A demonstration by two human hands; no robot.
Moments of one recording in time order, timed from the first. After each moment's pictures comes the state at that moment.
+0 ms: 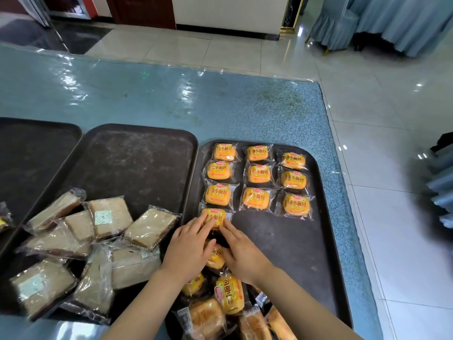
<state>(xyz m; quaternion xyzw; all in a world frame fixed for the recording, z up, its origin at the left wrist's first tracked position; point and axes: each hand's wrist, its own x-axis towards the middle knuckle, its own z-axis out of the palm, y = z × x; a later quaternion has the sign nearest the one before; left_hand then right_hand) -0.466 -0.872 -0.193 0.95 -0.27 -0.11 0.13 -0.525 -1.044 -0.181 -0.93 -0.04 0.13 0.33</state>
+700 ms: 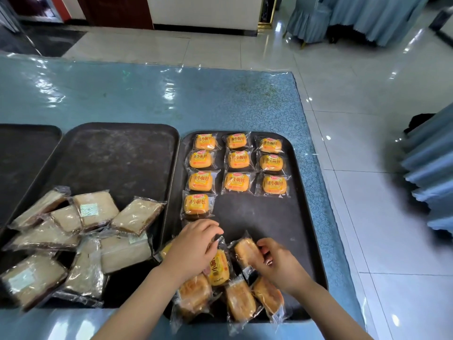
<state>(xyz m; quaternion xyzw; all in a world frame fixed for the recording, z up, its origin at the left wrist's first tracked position) -0.515 -0.894 -0.154 0.89 -0.37 -0.14 0.22 -0.638 -1.109 -0.177 -0.90 0.19 0.14 0.37</state>
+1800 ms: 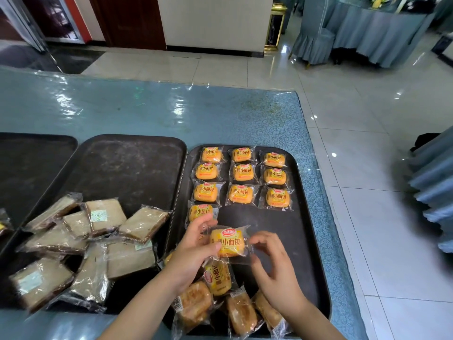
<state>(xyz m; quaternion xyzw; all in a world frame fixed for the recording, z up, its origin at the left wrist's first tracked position) -0.532 -0.897 -0.113 0.63 -0.01 -0.33 0.70 -0.634 -1.071 -0.124 -0.83 0.05 -0.14 0.54</state>
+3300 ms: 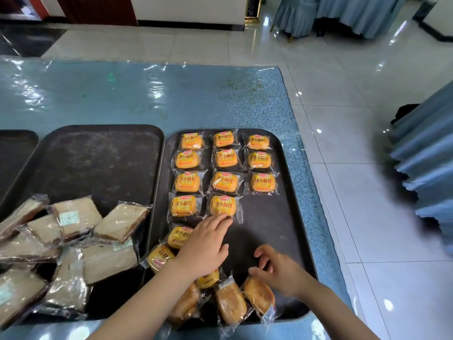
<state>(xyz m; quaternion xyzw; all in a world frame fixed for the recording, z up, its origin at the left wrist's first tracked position) -0.519 -0.948 -0.160 0.88 -0.41 -0.17 0.14 -0.655 -1.133 -0.174 -0.89 0.16 0.23 0.37</state>
